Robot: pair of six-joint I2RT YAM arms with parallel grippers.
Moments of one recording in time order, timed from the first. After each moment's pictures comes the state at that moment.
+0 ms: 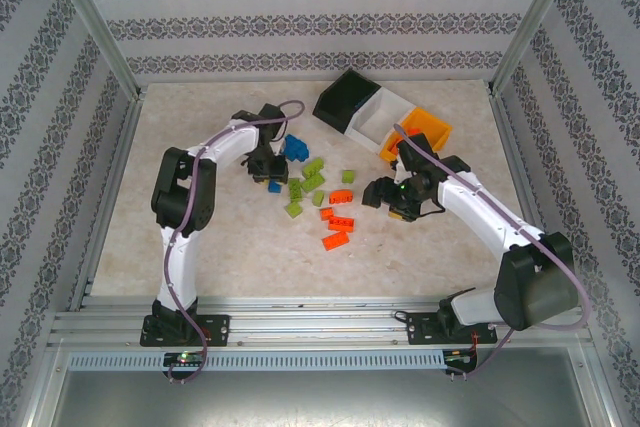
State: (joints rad) left arm -0.33 2.15 1.71 -1.01 0.19 -0.33; right arm 0.32 1.38 1.00 -0.86 -0.38 0.61
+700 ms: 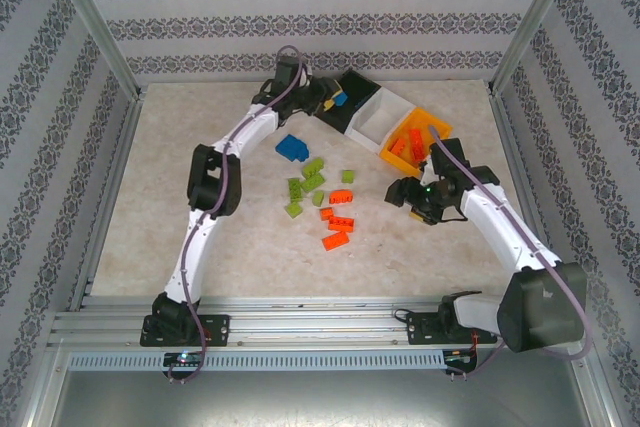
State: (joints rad) left arm -0.35 2.59 2.37 -0.24 0.53 -1.22; right arm 0.13 1.25 0.92 -0.88 -0.41 0.57
